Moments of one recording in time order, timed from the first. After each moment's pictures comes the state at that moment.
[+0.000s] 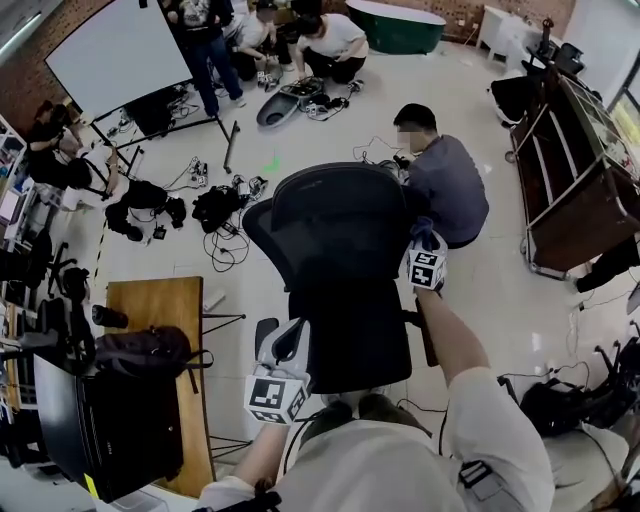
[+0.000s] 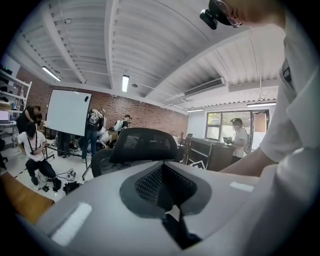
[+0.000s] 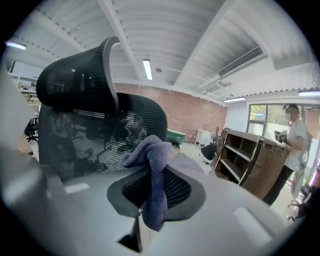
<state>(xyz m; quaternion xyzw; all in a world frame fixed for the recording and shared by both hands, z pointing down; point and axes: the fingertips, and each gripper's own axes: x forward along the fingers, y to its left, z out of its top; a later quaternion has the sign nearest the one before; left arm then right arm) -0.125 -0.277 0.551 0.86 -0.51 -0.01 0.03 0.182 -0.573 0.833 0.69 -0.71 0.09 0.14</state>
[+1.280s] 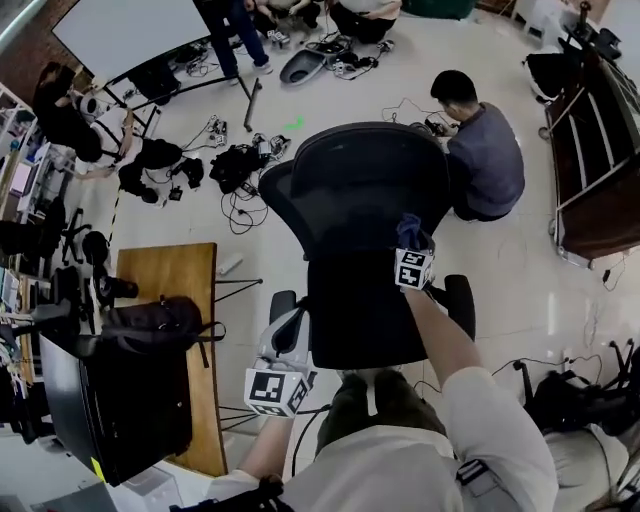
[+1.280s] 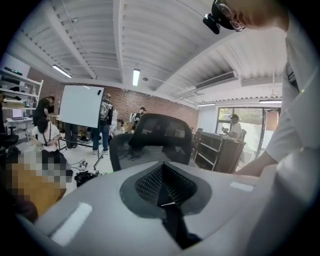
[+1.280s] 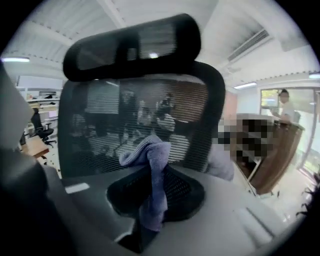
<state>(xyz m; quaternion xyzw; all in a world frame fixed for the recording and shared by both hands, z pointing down) -0.148 -0.342 0.590 0.83 -0.55 0.02 0.07 0.078 -0.599 0.931 0.64 -0.74 0.15 0.15</state>
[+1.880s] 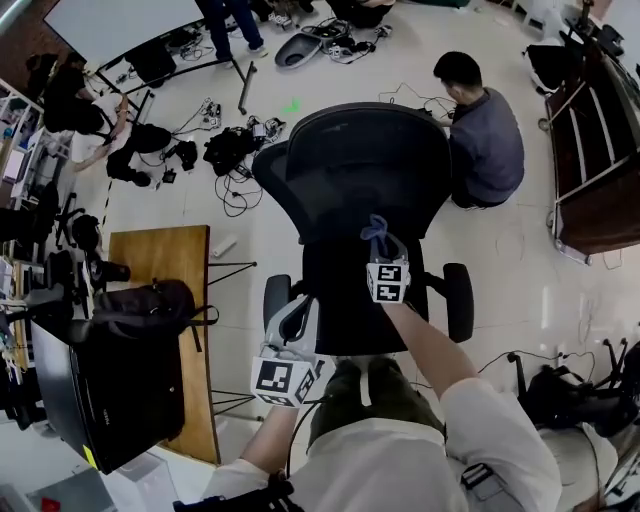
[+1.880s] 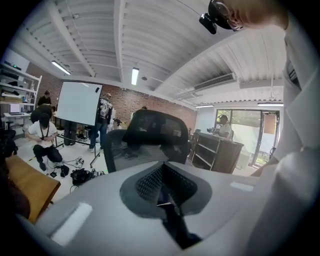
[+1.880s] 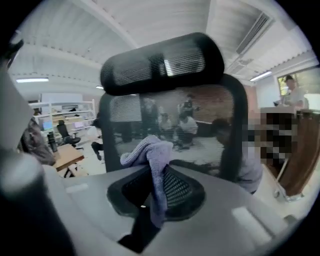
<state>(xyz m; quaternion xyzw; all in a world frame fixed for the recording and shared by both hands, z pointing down) -0.116 -0.353 0.601 0.83 -0.55 0.02 0.08 -0.003 -0.543 0.894 0.55 -0.82 0.14 0.10</state>
